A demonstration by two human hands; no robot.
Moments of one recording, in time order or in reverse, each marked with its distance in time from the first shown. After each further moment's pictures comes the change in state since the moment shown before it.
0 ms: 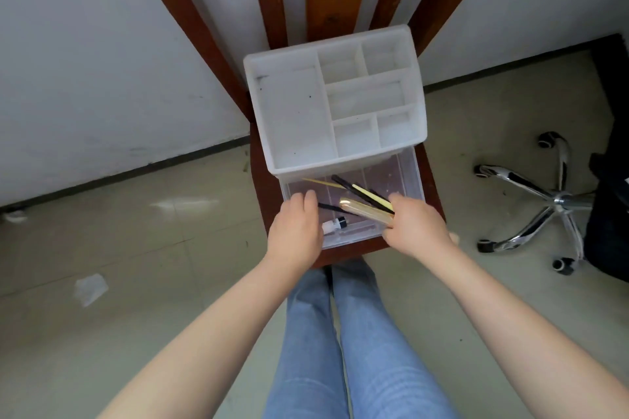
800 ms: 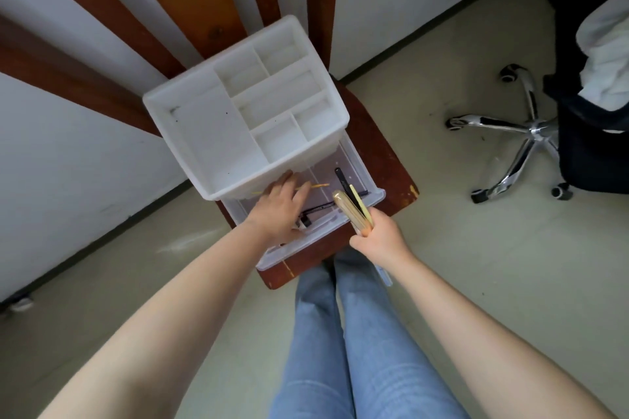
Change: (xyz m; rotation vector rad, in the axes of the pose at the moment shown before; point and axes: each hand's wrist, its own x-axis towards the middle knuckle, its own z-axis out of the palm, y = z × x) left_hand 0.065 0.019 0.006 0.467 -0.511 0.430; right_hand -0.013 0.035 0.067 0.905 0.068 0.251
